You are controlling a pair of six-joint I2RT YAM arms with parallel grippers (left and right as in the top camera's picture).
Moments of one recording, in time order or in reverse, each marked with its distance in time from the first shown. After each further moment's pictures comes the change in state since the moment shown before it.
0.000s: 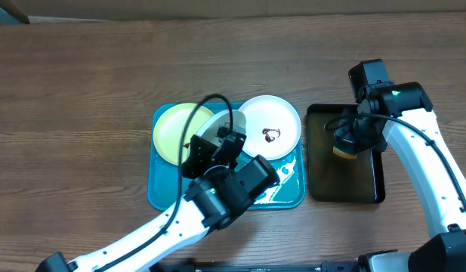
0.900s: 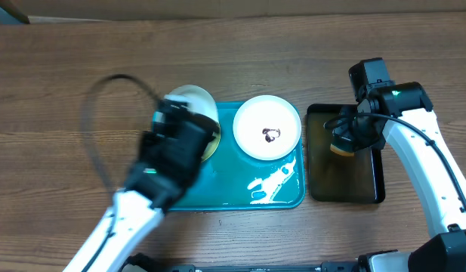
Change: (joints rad) left arm 0.427 -0.150 0.080 -0.012 0.337 0.010; right arm -0.001 0.000 0.000 0.026 -0.028 0.001
